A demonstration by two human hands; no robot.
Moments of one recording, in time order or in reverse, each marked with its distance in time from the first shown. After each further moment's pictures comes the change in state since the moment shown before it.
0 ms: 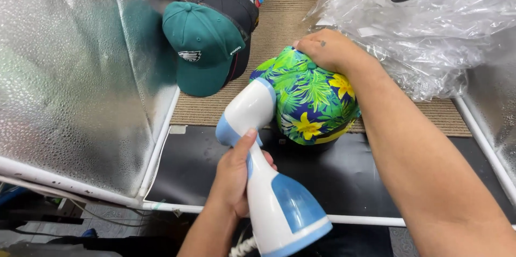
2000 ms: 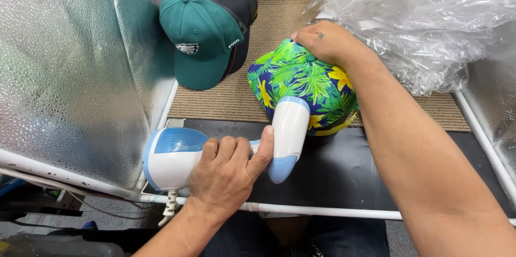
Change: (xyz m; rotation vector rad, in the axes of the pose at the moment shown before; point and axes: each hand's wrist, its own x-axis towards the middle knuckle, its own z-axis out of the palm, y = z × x) left_hand -0.002 0.006 -0.045 1.958 0.278 2.149; right_hand 0.001 0.001 0.001 -0.003 0.001 -0.009
